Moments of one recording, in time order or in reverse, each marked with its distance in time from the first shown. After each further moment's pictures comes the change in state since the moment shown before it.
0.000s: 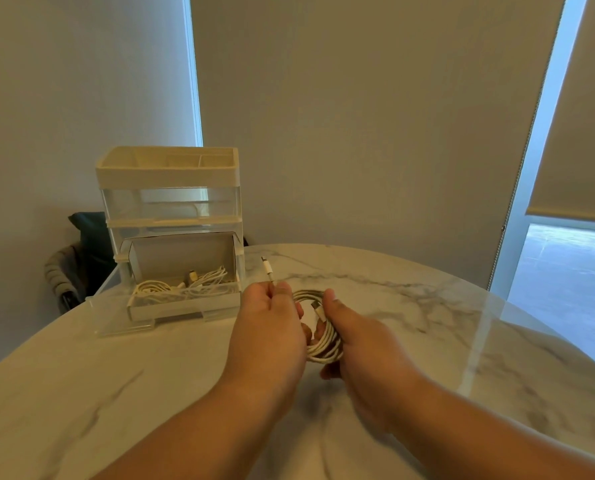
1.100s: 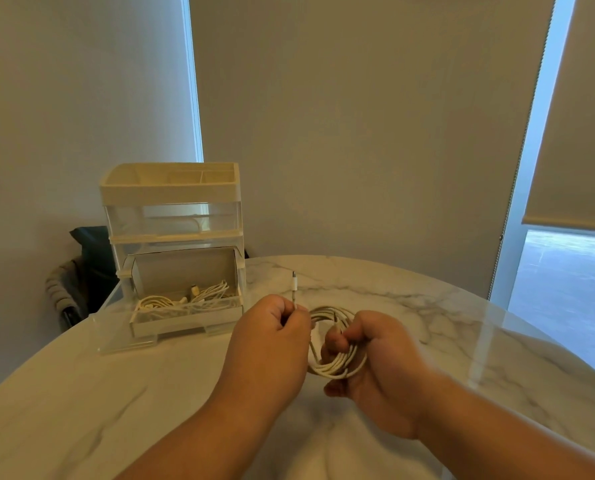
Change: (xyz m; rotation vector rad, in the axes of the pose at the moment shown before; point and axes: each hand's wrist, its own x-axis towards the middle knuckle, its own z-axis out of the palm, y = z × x) left_hand 0.002 0.007 -0.016 0.515 -0.111 0.255; right_hand -0.013 -0.030 -0.012 0.240 -0.175 0.173
